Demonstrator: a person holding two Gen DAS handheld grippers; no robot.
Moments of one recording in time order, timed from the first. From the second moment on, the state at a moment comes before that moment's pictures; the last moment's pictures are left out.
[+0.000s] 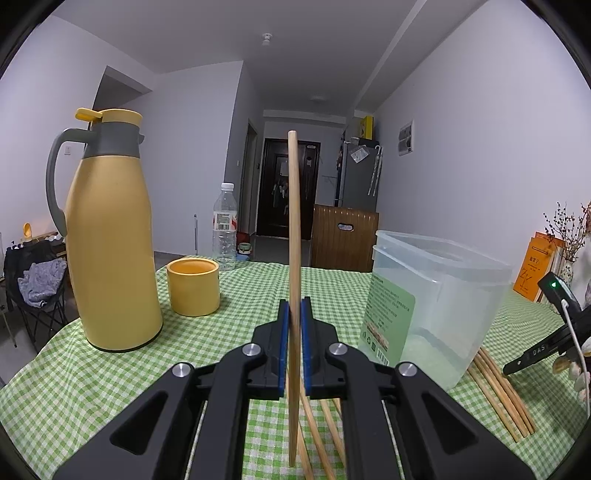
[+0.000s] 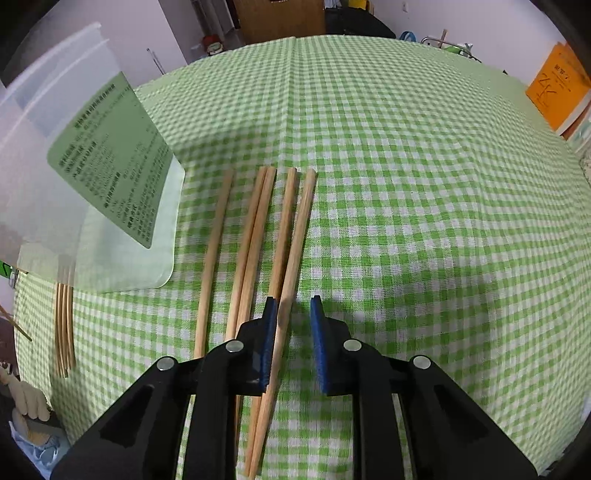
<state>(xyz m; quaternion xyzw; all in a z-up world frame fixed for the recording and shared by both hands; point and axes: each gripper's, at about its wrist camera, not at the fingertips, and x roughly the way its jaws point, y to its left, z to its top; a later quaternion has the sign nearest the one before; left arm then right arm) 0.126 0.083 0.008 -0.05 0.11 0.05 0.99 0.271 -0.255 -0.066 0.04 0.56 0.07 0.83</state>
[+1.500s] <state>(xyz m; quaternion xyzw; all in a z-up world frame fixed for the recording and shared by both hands) 0.131 0.095 0.008 -0.07 0.12 0.06 0.99 0.260 -0.250 -0.040 0.07 0.50 0.05 0.86</state>
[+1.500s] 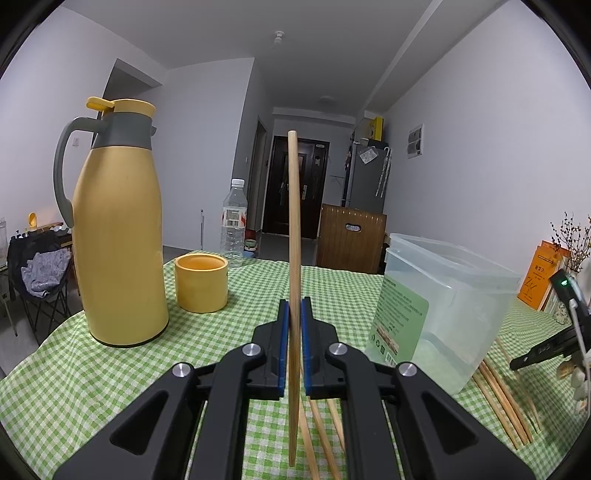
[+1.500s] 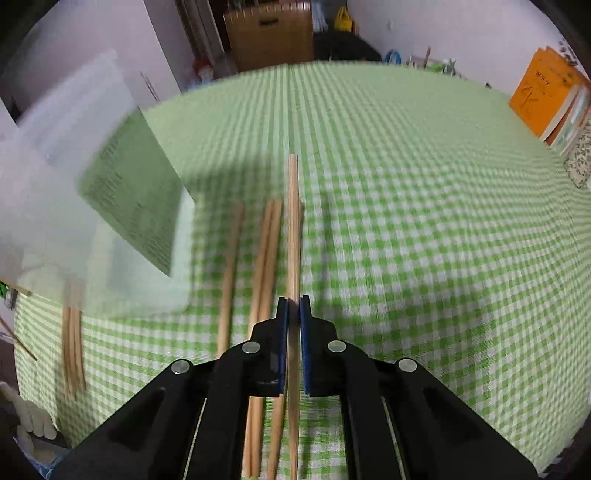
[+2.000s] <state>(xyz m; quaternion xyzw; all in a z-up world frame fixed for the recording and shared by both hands) 0.132 0.087 0.017 -0.06 0.12 0.06 0.99 0.164 -0.243 0.044 0.06 0.23 0.10 0.97</state>
